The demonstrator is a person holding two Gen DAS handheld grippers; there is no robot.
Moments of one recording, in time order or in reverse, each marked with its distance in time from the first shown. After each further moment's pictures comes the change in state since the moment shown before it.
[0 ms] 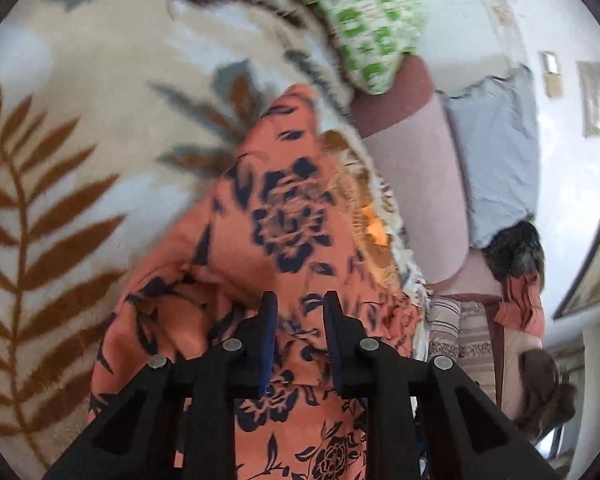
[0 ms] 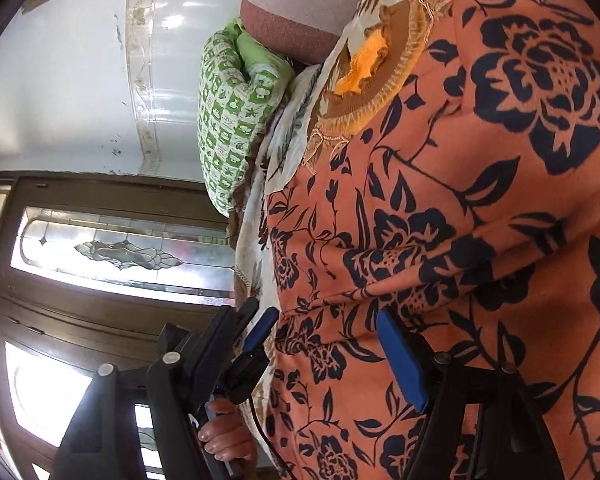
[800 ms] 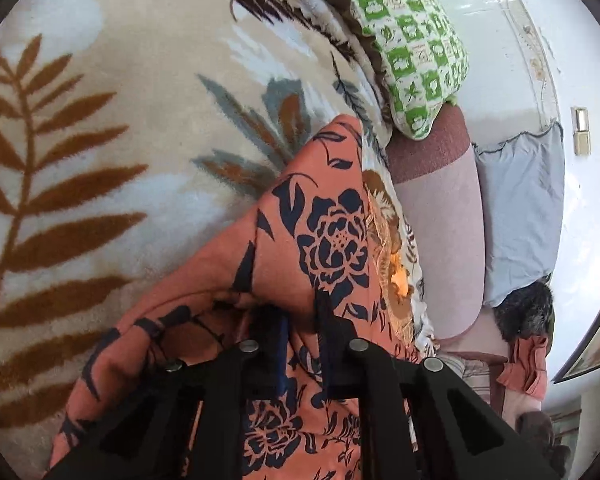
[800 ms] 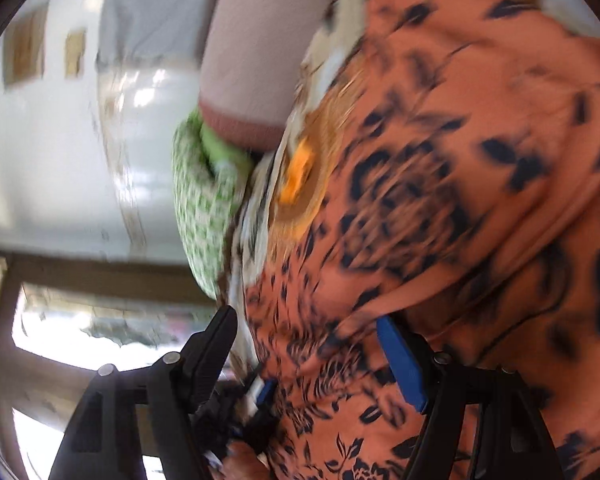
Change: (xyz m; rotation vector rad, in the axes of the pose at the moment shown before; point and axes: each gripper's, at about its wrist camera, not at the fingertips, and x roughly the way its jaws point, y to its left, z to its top) left arm 0.009 0.013 -0.004 -0.127 -0.164 0.024; right arm -0.070 -0.054 0.037 0.197 -0.261 -0.017
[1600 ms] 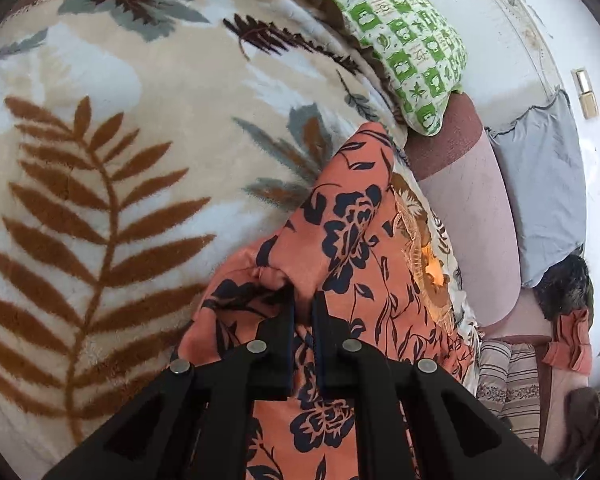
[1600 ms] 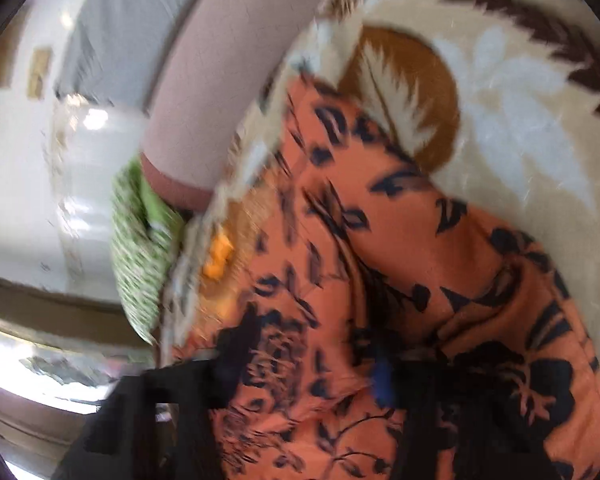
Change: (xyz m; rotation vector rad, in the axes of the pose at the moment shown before) left arm -0.032 0.003 -0.004 0.138 -0.031 0.149; right arm -0.039 -0.006 0.051 -0.073 -0.100 -0.309
